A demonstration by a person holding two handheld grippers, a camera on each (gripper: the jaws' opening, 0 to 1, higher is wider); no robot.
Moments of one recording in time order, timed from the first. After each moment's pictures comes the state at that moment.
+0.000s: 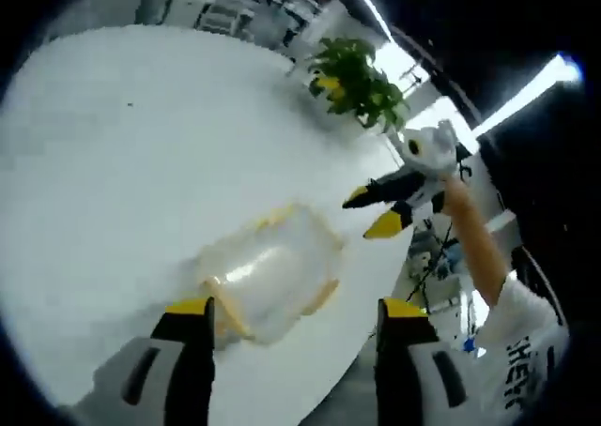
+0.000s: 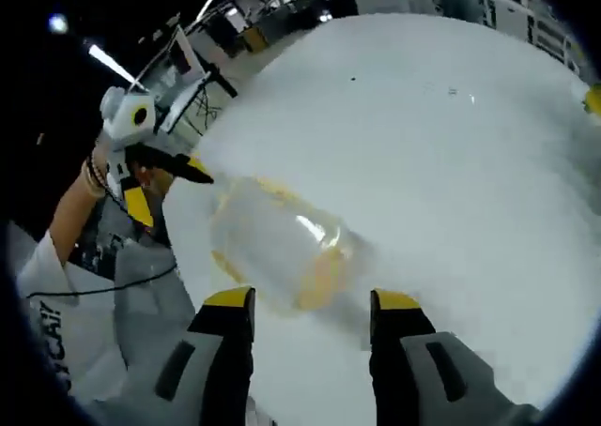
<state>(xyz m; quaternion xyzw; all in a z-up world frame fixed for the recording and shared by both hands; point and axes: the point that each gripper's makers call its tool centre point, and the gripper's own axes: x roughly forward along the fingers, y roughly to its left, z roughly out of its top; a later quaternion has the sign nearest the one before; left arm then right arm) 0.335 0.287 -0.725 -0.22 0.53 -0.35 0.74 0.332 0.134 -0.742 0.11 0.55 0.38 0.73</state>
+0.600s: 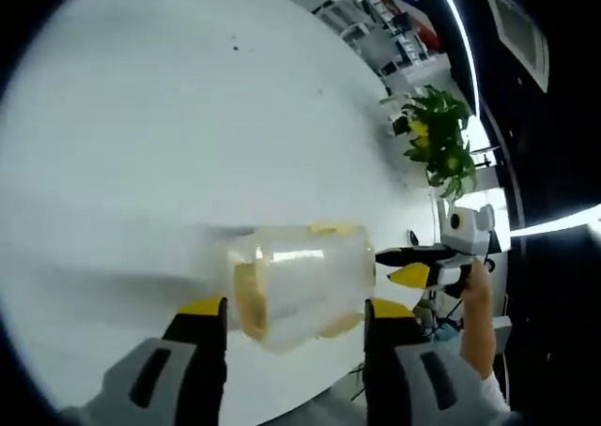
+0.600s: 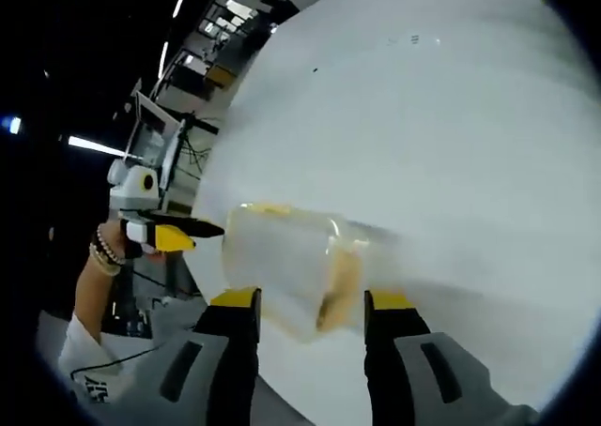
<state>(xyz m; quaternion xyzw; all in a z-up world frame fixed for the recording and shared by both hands) 0.342 0.291 -0.762 -0.25 0.59 -0.23 0.73 0.340 0.149 -0.767 0.18 0.59 0.33 0.71</state>
